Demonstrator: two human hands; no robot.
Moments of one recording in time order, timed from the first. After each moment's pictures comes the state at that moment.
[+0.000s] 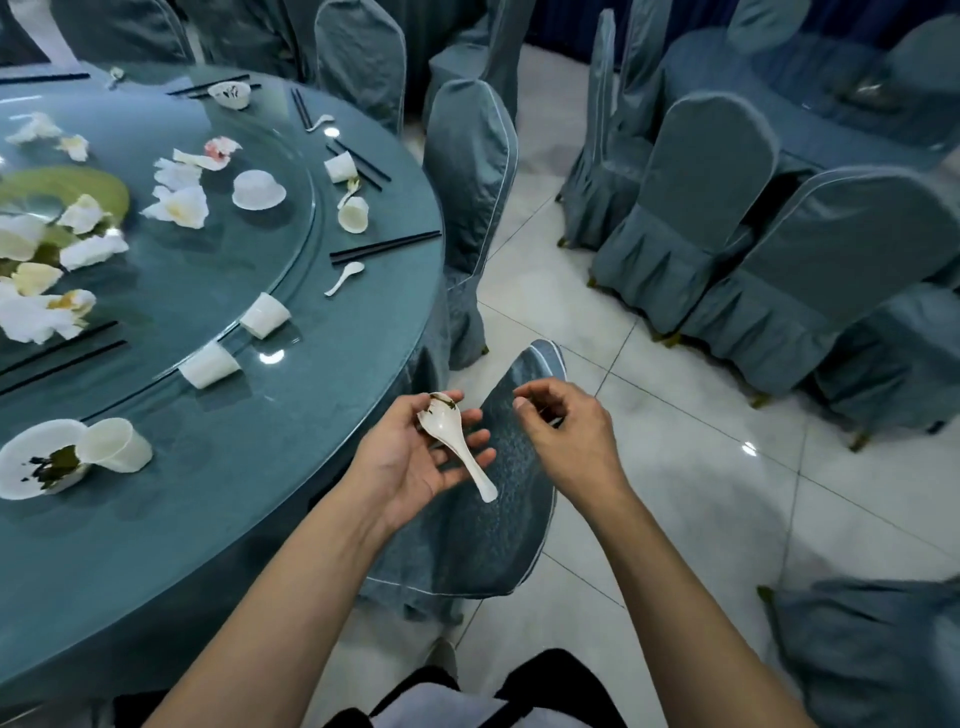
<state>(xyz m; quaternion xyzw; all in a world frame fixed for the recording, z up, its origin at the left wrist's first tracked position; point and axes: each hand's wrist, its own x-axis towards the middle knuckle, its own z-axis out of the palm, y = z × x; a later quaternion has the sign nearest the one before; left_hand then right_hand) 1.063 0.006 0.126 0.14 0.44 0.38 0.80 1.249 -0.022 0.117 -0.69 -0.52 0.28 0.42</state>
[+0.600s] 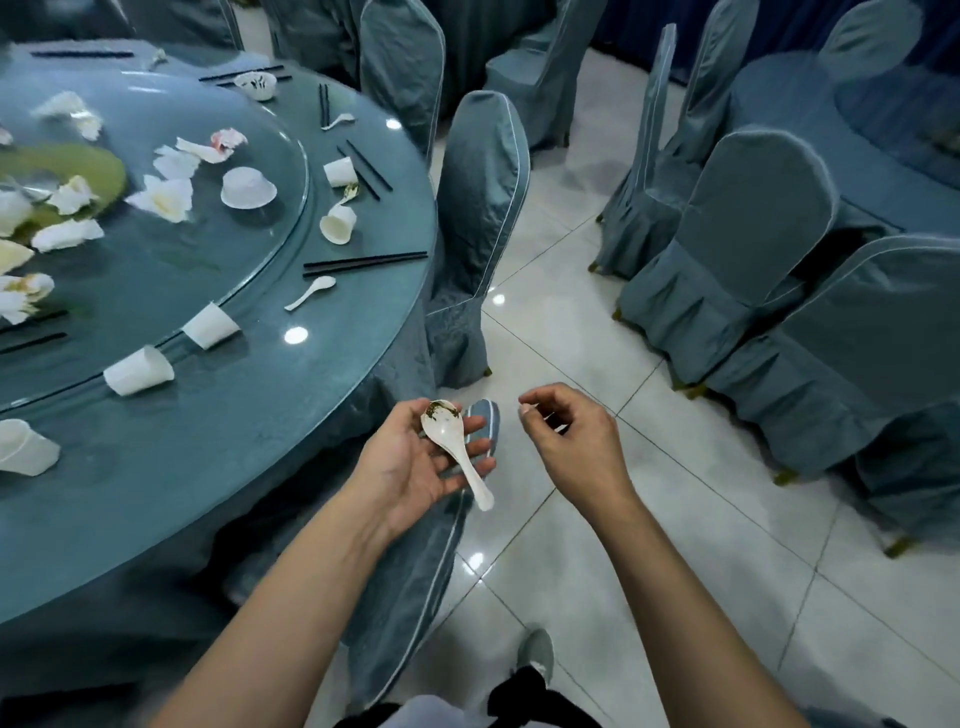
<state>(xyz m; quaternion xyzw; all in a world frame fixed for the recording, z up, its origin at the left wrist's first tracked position) 1.217 0.089 0.125 0.09 0.46 0.43 0.77 1.406 0.094 0.109 -0.67 -0.58 0.31 0.36</state>
